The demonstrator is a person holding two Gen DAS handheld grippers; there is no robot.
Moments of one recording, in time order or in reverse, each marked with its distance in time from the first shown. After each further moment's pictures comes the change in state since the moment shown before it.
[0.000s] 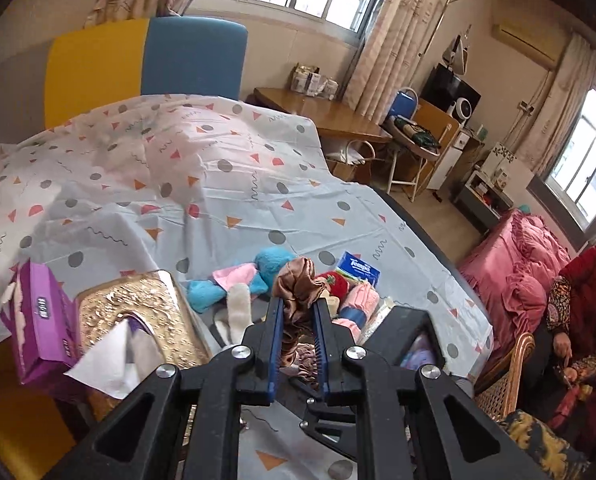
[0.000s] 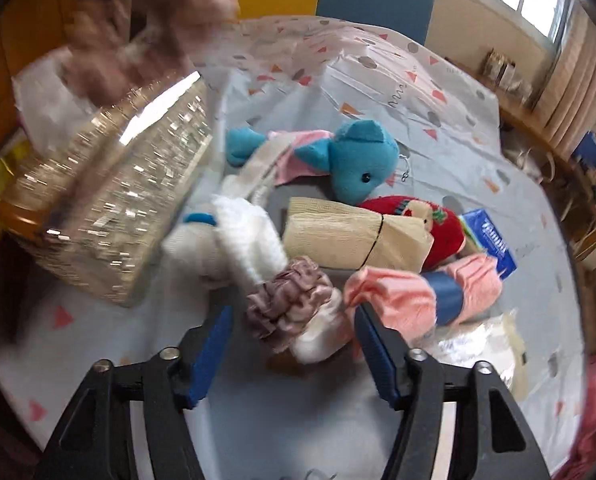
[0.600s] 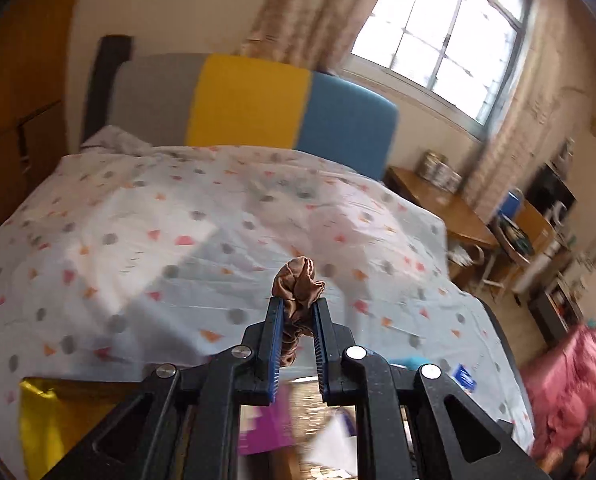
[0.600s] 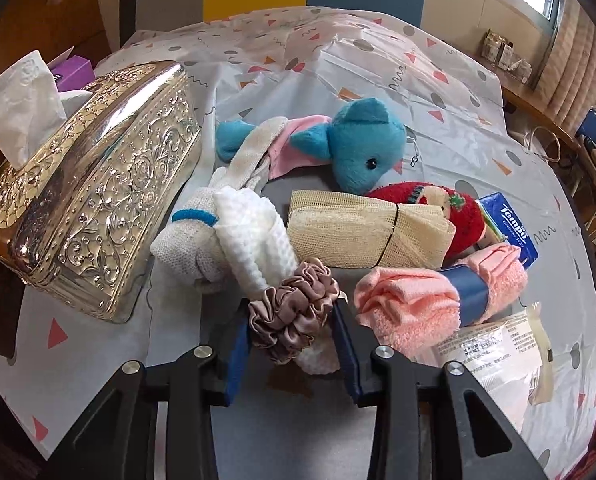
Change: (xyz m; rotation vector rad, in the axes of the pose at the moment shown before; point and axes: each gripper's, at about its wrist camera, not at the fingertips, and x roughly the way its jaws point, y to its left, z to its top) left arm -0.099 0.177 0.049 -0.313 -0.220 0.336; right arm 0.020 -0.013 0.008 0.076 0.017 0.055
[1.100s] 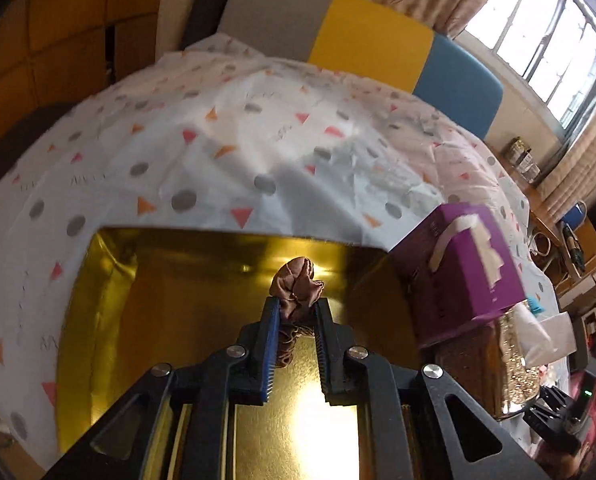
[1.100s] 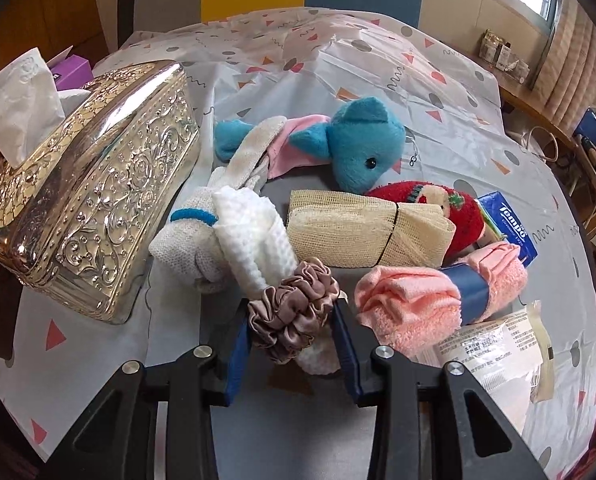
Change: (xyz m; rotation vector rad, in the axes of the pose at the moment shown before) left arm 0.007 0.163 -0.144 -0.190 0.179 0.185; right arm 0.000 0.006 -0.004 -0.003 -0.011 -0.019
